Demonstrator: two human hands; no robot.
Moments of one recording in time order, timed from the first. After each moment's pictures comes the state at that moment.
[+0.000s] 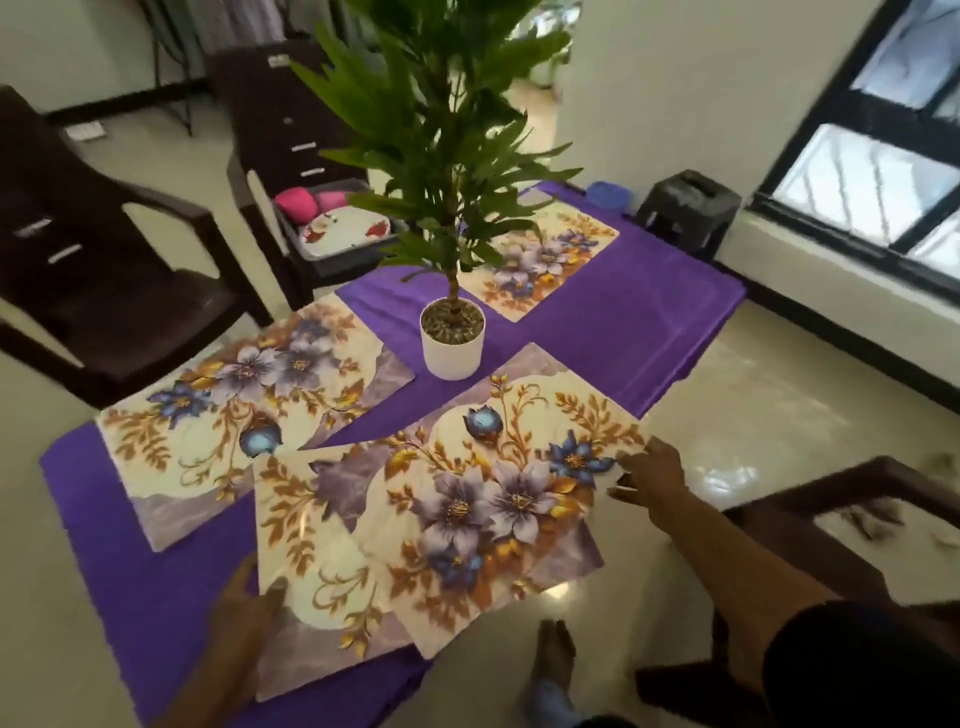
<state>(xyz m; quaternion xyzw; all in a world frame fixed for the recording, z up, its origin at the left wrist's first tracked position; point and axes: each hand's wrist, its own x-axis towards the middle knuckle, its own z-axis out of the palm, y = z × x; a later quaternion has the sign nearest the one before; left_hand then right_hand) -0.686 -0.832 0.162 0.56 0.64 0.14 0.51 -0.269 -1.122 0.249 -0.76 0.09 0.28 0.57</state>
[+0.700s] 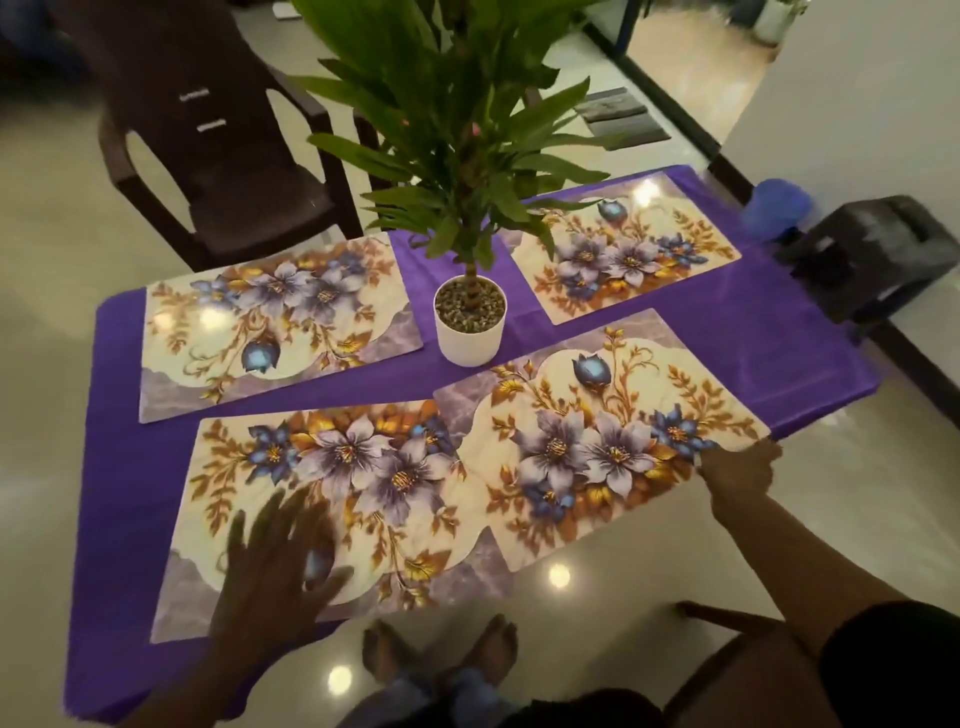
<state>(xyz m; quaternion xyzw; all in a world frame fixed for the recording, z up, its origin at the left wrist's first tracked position) -0.583 -1.003 0.183 0.87 0.48 0.01 0.06 -0.014 -1.092 0.203 -0.90 0.04 0.21 0.37</state>
